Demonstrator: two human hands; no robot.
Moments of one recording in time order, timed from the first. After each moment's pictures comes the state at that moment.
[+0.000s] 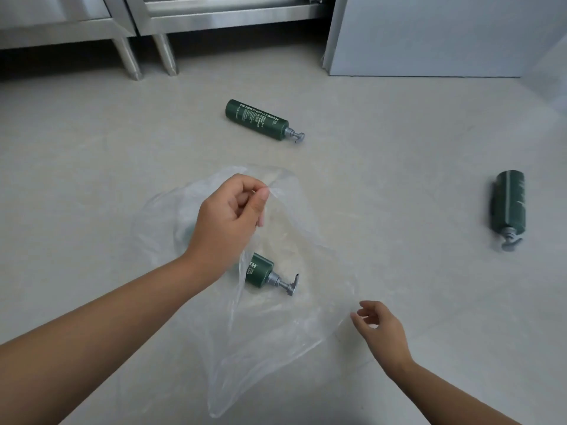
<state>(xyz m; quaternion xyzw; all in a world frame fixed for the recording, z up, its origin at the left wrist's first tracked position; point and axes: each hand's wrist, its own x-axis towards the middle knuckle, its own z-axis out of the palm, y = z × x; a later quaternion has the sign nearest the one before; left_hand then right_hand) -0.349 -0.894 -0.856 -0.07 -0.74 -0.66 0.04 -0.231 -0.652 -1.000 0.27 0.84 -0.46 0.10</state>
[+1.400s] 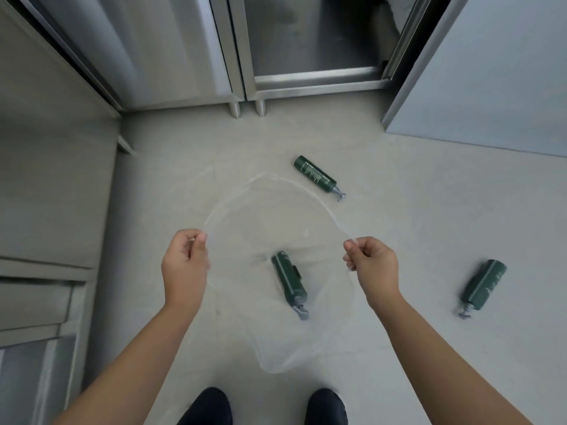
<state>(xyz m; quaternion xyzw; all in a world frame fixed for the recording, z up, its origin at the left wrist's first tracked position) -0.345 -1.002 -0.560 0.32 -0.74 -0.57 0.15 -0.402 -0.745 -0.560 0.21 0.76 -0.60 0.13</state>
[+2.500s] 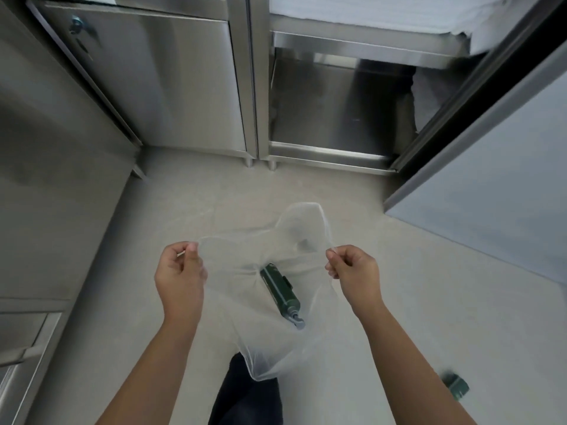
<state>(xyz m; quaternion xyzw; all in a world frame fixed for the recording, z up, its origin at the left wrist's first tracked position) -0.525 -0.969 -0.458 0.43 -0.57 -0.64 0.29 -0.634 -0.755 -0.451 0.08 0.79 -0.57 0.21</state>
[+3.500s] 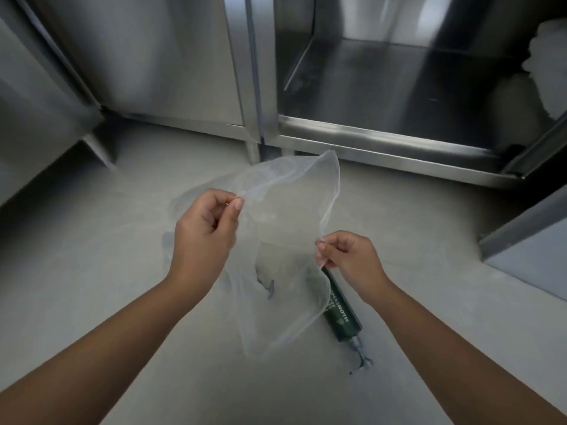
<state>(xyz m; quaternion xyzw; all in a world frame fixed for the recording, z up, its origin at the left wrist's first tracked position) -0.718 -0.955 -0.786 0.27 -0.75 -0.52 0.31 -0.845 -0.795 -0.859 -0.15 0.72 -0.61 0.29</state>
